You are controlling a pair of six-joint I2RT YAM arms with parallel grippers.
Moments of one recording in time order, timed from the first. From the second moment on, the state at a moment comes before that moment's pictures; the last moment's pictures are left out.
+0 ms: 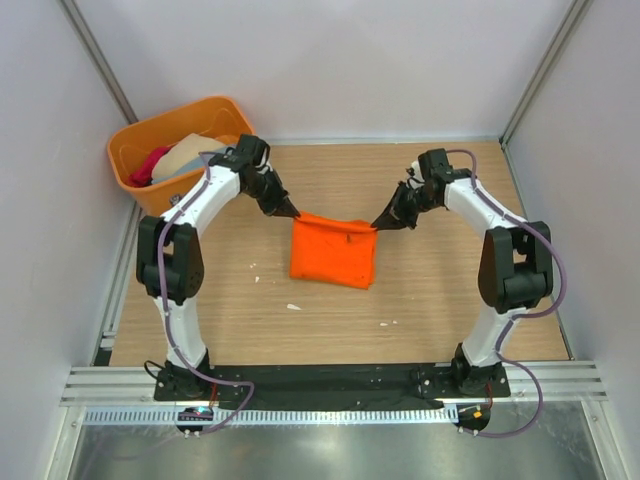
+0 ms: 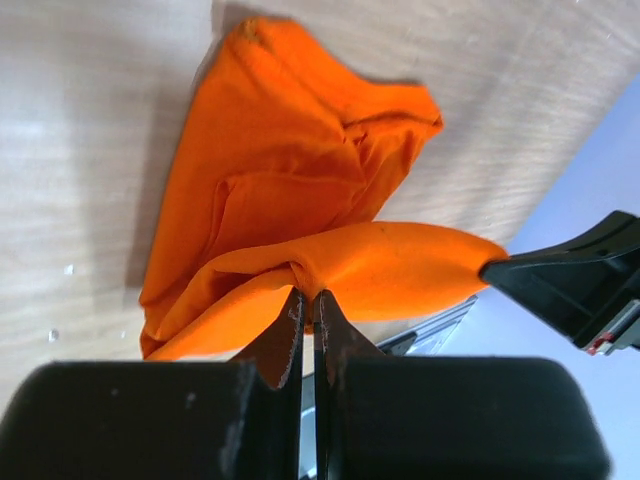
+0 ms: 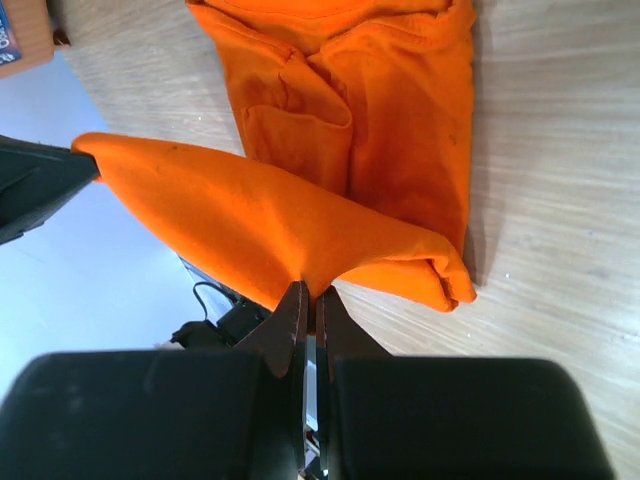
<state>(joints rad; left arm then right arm) -0.30 1.93 1.64 -0.82 0.44 -0.81 0.16 1.79 1.37 -0.71 -0.63 0.66</state>
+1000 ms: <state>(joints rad) -0.26 1.80 1.51 -0.65 0.44 -0.44 0.18 1.98 1.57 -0.59 -0.58 0.52</state>
